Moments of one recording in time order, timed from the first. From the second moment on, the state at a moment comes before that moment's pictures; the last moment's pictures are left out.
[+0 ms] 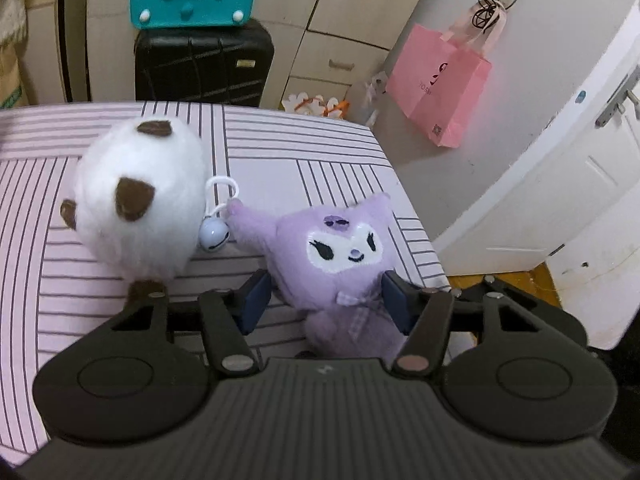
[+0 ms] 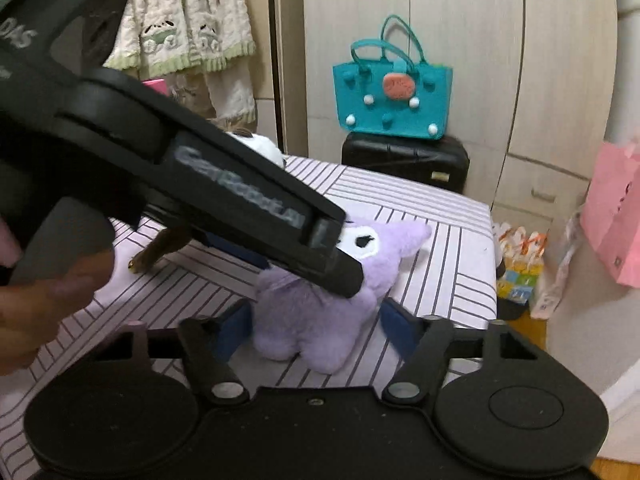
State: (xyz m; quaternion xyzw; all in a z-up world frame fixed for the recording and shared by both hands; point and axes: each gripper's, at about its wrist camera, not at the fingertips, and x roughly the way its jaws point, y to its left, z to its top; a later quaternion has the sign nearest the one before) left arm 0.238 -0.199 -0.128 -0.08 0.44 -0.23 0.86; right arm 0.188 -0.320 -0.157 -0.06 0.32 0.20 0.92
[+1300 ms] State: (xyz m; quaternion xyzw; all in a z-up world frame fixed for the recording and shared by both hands) left arm 0.095 -0.107 -0.064 -0.04 0.46 -0.29 0.84; right arm 0.084 -0.255 -0.116 0.03 0.34 0.24 0.91
